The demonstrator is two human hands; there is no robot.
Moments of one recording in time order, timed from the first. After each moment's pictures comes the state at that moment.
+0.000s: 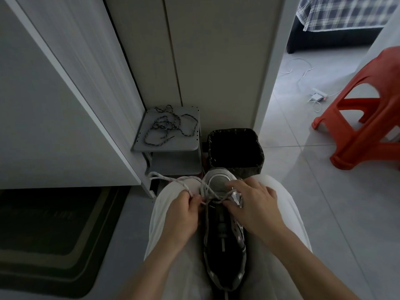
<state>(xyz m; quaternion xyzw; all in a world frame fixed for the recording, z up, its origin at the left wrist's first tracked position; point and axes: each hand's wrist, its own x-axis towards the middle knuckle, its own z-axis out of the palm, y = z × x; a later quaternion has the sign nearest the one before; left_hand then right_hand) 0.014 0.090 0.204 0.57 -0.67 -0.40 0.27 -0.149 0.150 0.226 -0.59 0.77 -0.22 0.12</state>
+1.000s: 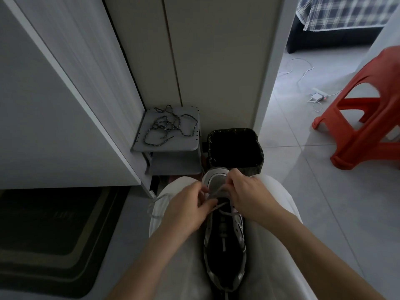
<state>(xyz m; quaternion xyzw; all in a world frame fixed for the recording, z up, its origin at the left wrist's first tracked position) 0.009 0.083 0.225 0.51 -0.80 -0.29 0.13 -0.159 0.124 0.238 -0.67 0.70 -0.21 0.15</state>
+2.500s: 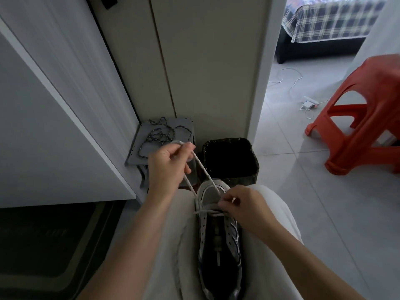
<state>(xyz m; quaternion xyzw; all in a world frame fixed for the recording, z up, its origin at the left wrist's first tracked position) -0.019 0.026 0.295 0.45 -0.62 -0.44 0.47 -0.164 0.131 0.233 -0.56 0.72 -0.32 0.23</state>
